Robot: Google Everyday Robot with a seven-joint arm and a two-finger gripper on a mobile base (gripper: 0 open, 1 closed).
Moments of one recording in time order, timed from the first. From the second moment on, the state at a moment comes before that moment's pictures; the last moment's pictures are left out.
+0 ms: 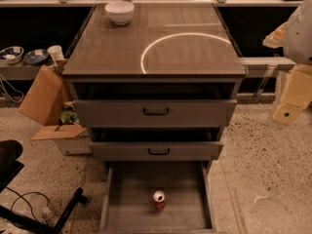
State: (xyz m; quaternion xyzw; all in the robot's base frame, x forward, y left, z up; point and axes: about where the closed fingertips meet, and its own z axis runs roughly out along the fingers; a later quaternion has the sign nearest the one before) arm 0.438 -0.216 0.976 -0.60 0.78 -0.03 0.16
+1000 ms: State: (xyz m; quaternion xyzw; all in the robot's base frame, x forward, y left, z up) arm 0.395 -0.189 0.867 -0.58 0.78 0.08 0.22
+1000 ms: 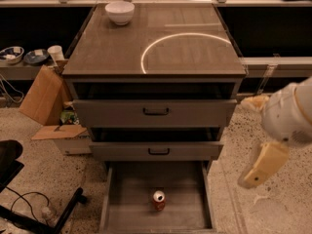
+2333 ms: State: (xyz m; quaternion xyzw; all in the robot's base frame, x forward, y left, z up) arm 0.408 -0.150 0.739 -0.51 0.75 0.17 0.38
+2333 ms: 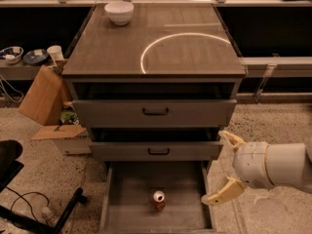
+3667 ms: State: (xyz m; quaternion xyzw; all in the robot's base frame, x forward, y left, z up) arm 0.445 -0.035 0.576 -0.49 0.68 0.25 0.48
